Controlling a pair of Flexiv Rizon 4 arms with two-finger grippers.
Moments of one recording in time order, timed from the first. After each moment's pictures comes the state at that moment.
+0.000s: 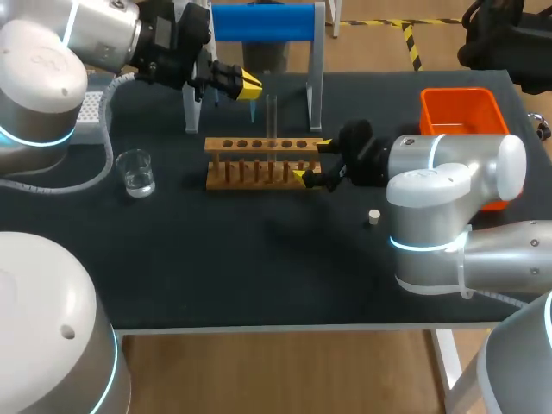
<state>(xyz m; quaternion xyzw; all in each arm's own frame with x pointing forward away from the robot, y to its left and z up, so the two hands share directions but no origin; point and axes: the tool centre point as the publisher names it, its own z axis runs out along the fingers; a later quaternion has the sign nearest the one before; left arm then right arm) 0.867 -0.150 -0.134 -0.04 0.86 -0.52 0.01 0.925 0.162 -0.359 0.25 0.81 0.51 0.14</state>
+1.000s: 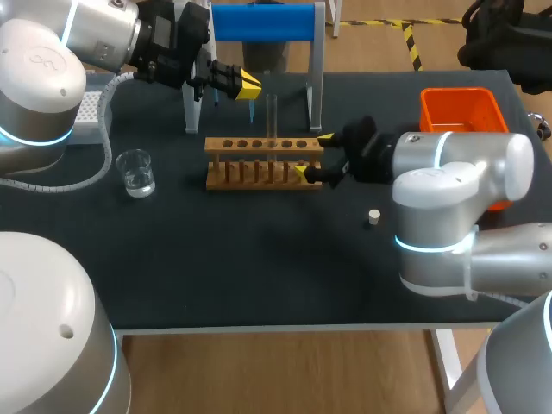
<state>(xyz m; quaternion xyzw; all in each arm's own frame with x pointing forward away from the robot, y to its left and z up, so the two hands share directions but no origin) 0.867 -0.148 -0.134 -0.04 0.86 -0.51 0.01 0.917 0.160 -0.334 0.23 0.81 0.52 0.15</state>
